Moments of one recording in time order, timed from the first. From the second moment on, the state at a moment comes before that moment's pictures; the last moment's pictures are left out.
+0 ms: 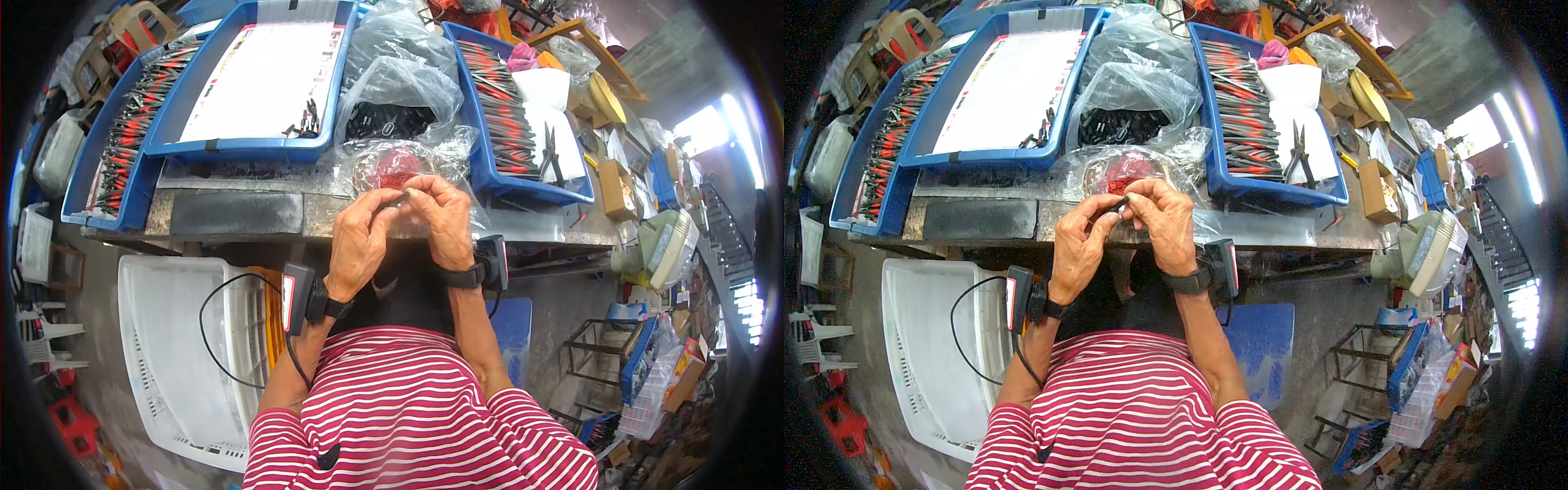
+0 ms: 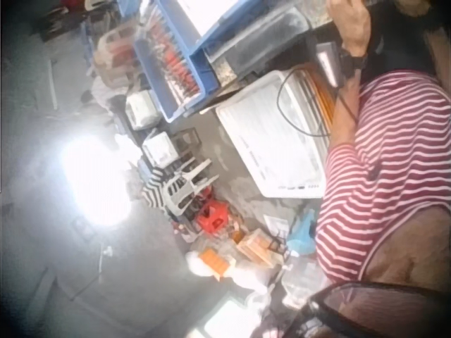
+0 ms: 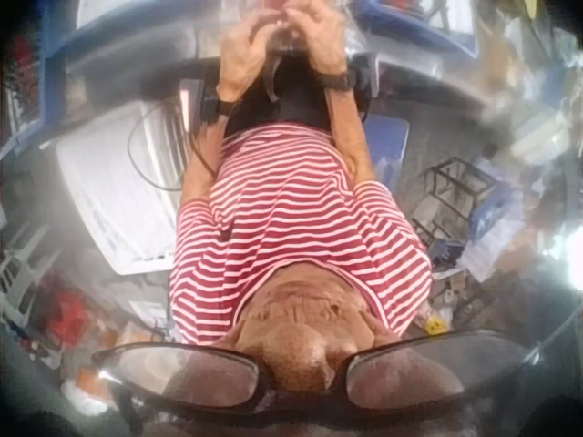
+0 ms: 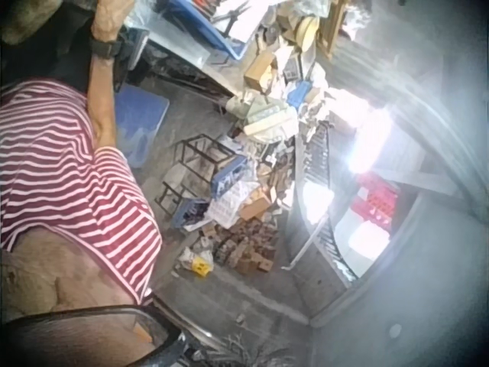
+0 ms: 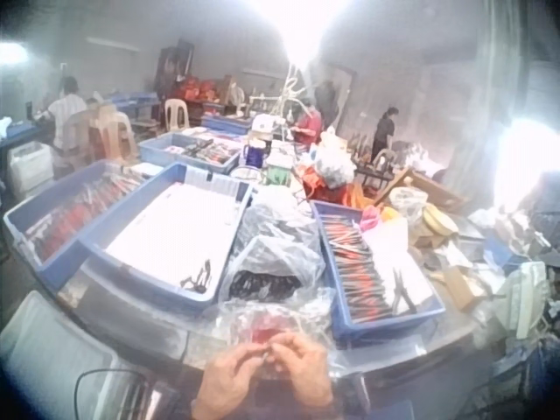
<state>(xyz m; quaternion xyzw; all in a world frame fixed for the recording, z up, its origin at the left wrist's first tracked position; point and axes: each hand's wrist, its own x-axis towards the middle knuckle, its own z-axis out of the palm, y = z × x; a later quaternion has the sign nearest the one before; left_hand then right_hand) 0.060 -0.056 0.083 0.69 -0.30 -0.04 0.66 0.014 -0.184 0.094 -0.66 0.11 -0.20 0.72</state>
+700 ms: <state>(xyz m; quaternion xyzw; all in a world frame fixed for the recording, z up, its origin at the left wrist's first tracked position) 0.060 -0.059 0.080 0.73 -0.31 0.03 0.60 0.014 -0.185 0.088 -0.56 0.14 -0.16 0.80</state>
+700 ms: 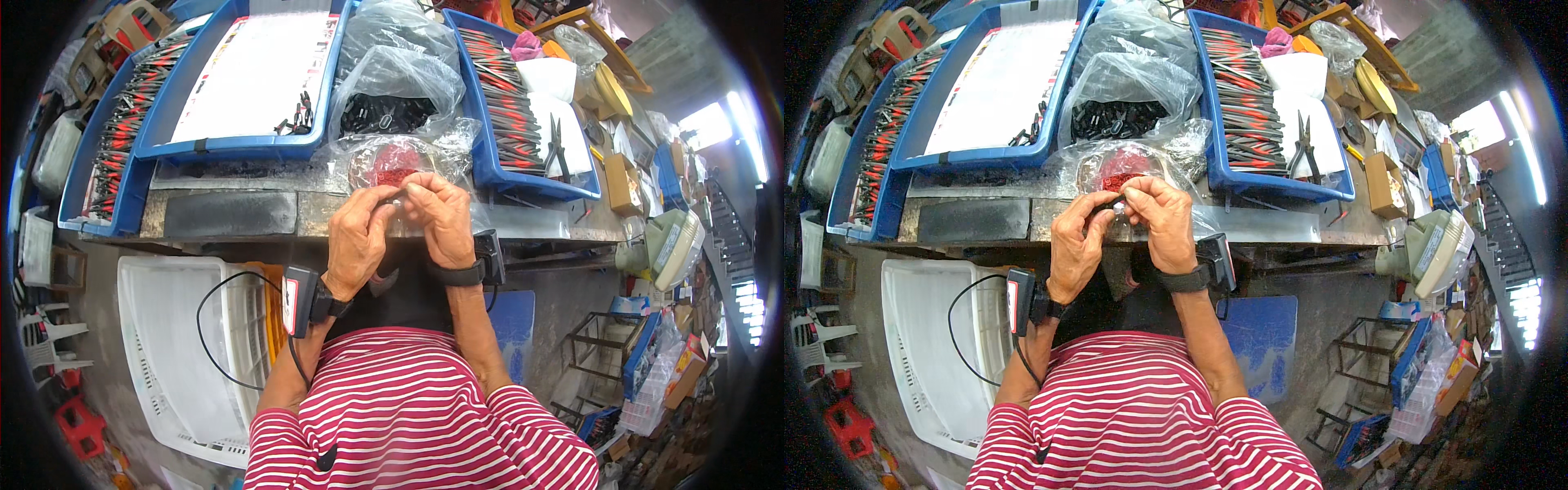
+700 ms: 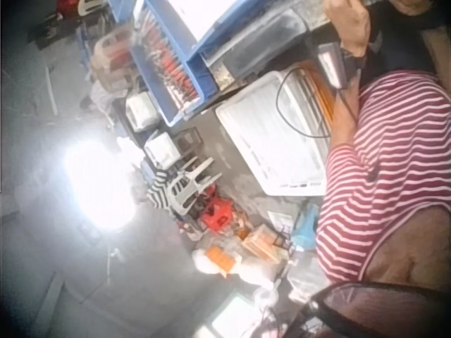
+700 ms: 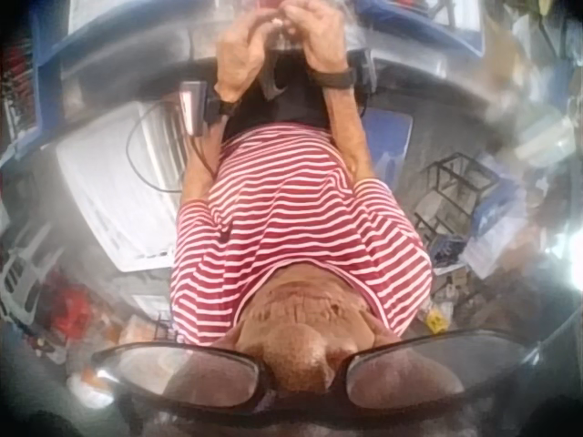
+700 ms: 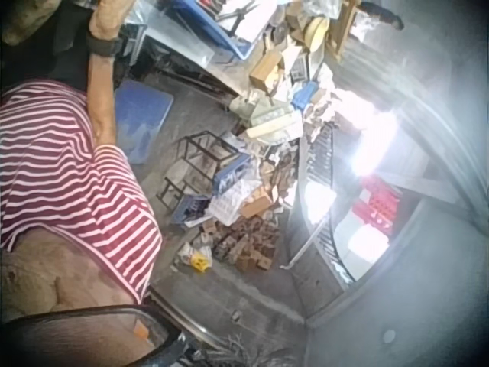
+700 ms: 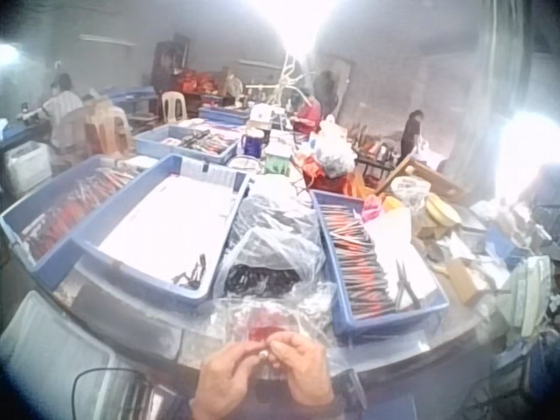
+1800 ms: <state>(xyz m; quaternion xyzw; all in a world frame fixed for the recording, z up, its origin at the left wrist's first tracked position) 0.057 -0.094 0.087 0.56 -0.23 -0.09 0.79 0.028 -0.172 0.095 -0.70 0.07 -0.48 0.52</state>
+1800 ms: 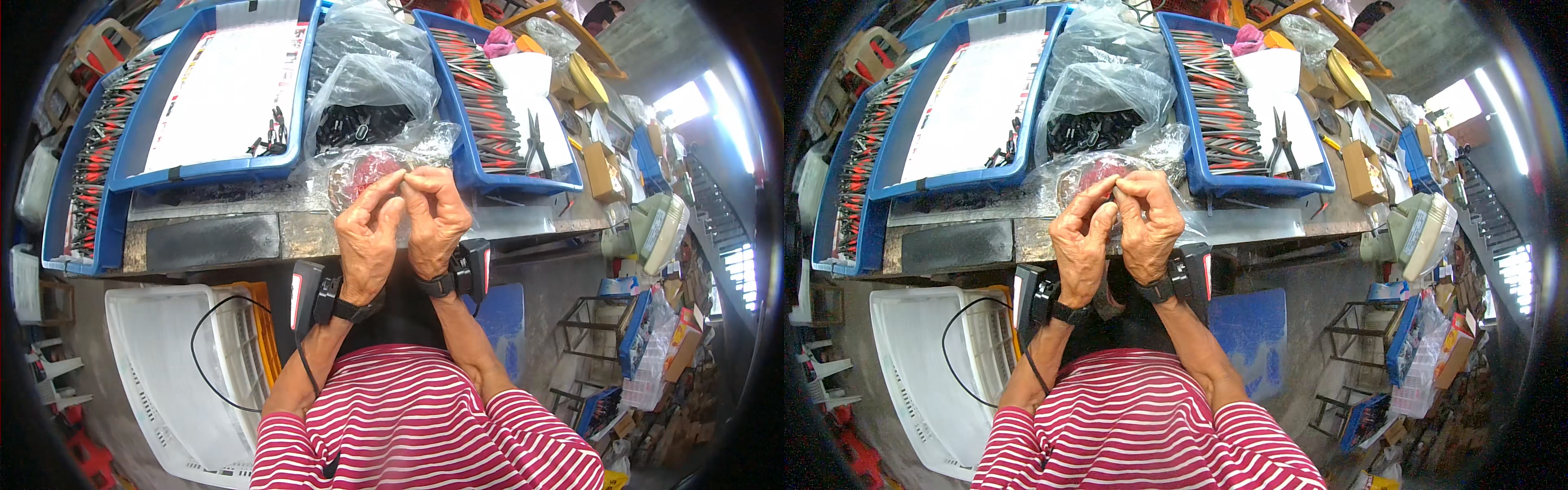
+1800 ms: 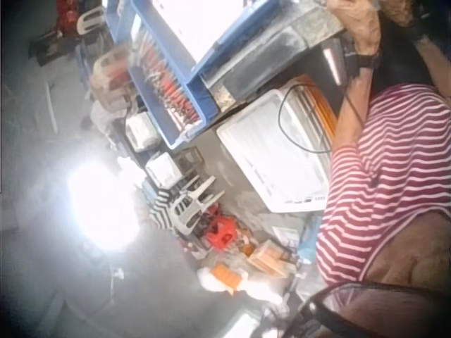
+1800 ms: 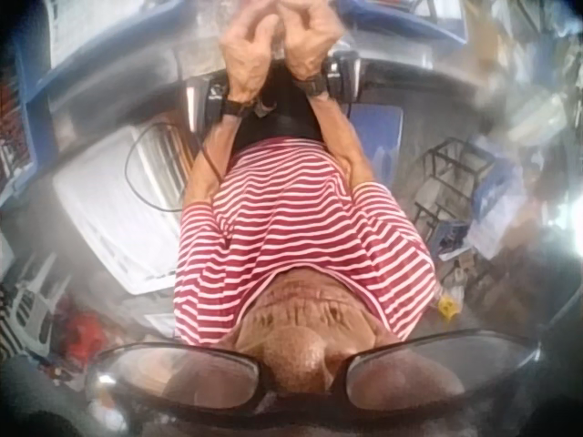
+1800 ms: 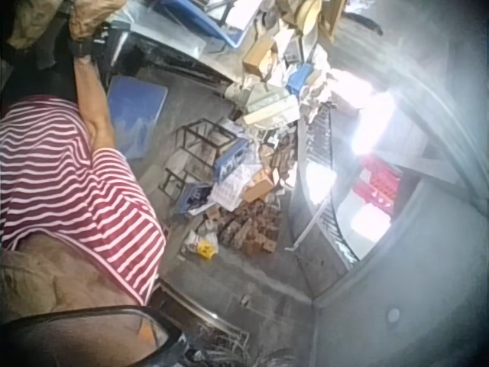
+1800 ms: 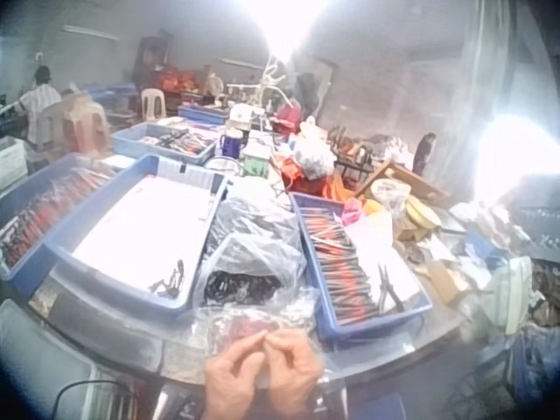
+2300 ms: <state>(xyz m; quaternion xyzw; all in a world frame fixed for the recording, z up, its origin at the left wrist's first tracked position) 0.064 -0.084 0.096 0.45 -0.15 -0.19 0.86 0.016 -0.181 0.095 -0.77 0.01 -0.44 0.46</state>
